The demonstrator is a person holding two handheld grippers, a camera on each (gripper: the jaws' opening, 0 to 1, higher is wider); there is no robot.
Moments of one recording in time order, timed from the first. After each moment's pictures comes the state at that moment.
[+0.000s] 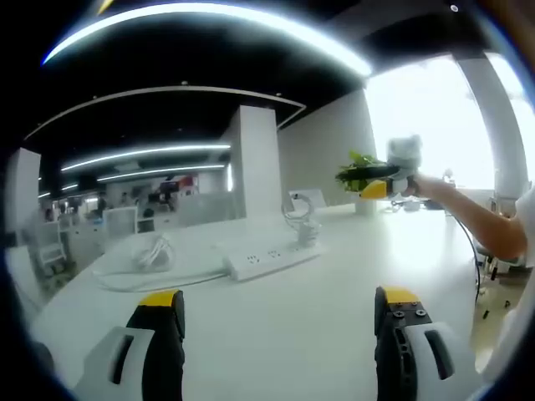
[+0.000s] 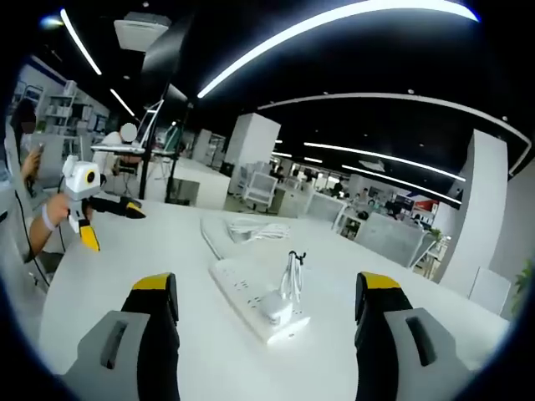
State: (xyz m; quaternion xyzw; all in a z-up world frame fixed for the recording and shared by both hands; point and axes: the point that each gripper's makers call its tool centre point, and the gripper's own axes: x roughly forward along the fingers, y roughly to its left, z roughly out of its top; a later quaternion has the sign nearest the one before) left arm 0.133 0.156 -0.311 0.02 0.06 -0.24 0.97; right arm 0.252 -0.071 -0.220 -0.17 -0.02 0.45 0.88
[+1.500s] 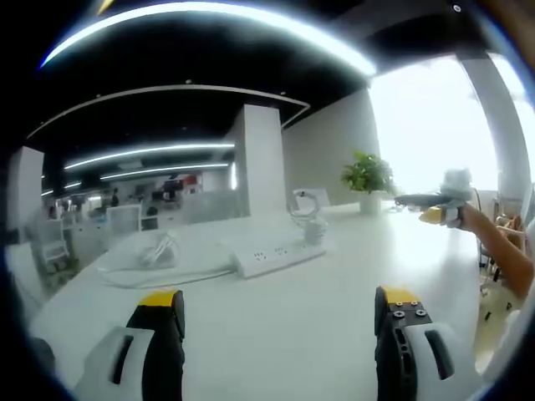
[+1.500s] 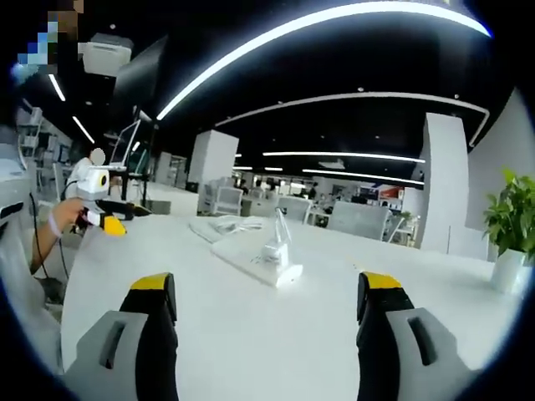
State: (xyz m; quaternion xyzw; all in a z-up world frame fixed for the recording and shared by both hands) left arm 0.134 0.164 -0.320 0.01 0.06 -0.22 0.97; right arm 0.177 -0.144 -0.281 -0.10 -0.03 0.36 0.93
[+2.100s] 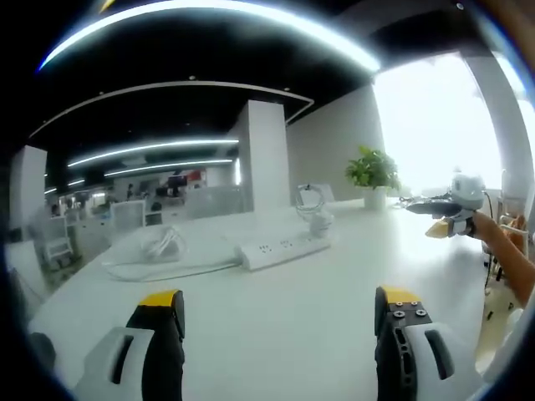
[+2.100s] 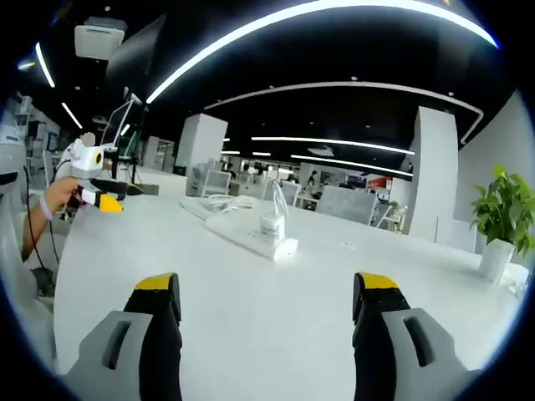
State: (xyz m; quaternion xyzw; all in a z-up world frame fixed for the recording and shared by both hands) left arm 0.135 0.172 -0.328 0.01 0.07 -0.21 0.97; right arm 0.164 -0.145 -0.308 -0.11 -0.01 0.33 0.94
